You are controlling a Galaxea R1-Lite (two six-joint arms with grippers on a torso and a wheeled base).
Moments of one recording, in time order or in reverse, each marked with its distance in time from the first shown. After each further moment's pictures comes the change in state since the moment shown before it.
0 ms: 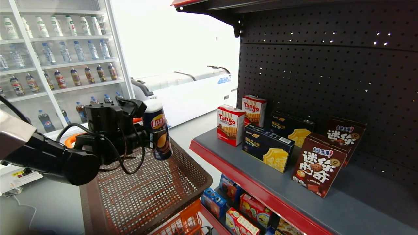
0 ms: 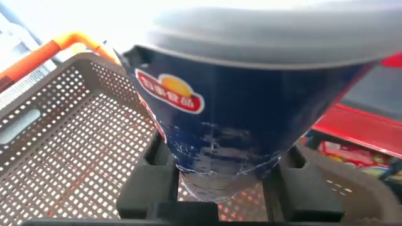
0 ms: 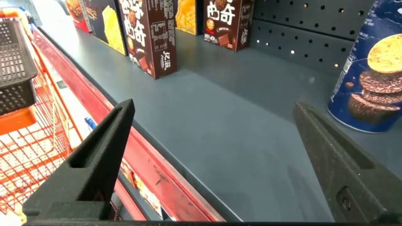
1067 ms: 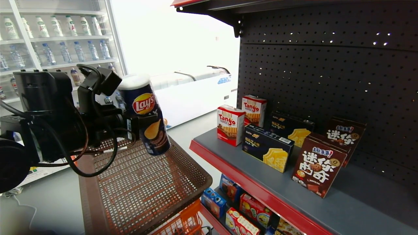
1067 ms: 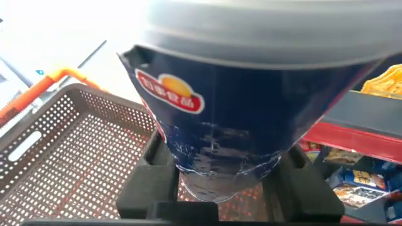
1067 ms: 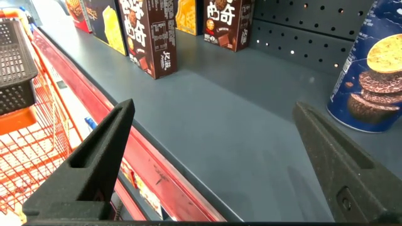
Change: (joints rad) left arm -0.057 -0.373 0.018 0.305 -0.112 -0.006; right arm -0.001 0.000 0.000 0.000 0.000 0.000
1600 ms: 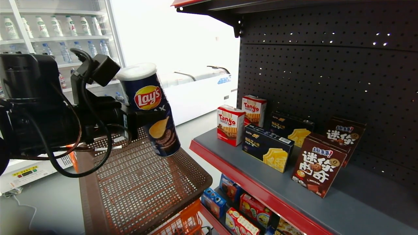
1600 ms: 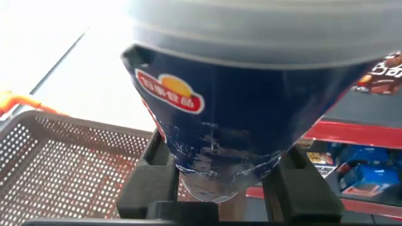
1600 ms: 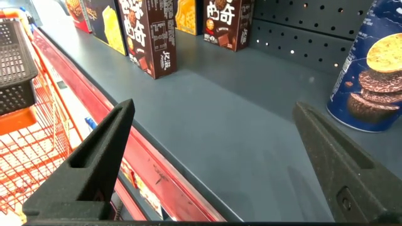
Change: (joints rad) left arm -0.039 -0.055 -0.074 0.126 -0.130 0.010; right arm 0.001 0.000 0.000 0.000 0.000 0.000
